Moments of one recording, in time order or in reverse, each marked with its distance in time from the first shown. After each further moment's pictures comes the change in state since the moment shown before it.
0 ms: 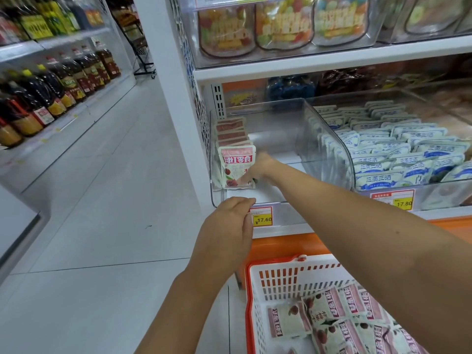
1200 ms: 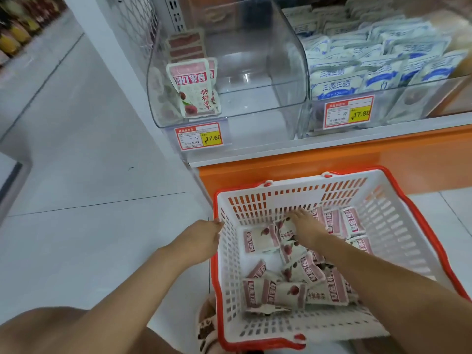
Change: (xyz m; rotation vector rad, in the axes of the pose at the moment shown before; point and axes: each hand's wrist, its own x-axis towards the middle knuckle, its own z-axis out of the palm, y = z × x) left_hand -0.084 -0.029 0.107 0.139 -0.786 -0.102; right_hand -0.119 0.355 0.099 -0.704 -0.248 0.047
